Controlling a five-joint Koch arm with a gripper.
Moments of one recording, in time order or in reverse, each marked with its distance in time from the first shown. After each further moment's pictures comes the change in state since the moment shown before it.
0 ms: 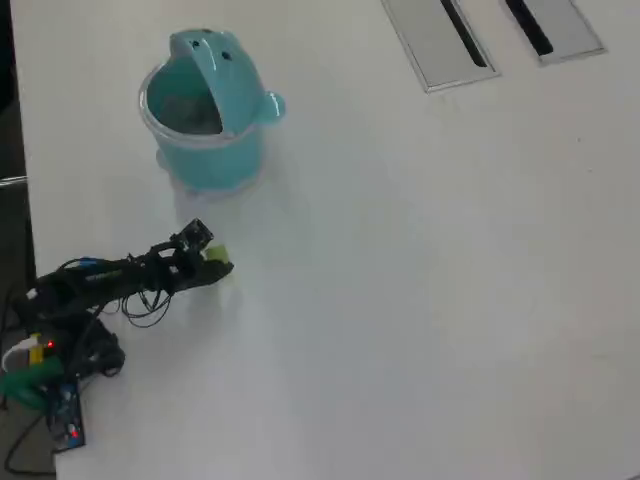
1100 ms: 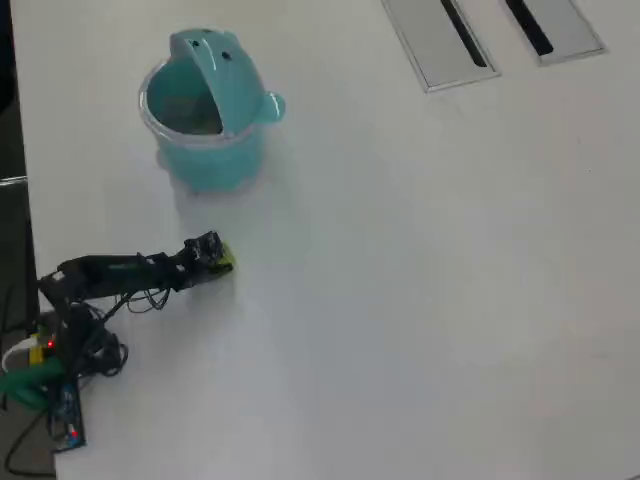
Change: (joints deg) arm -3.8 -12.0 0.1 -13.0 24.7
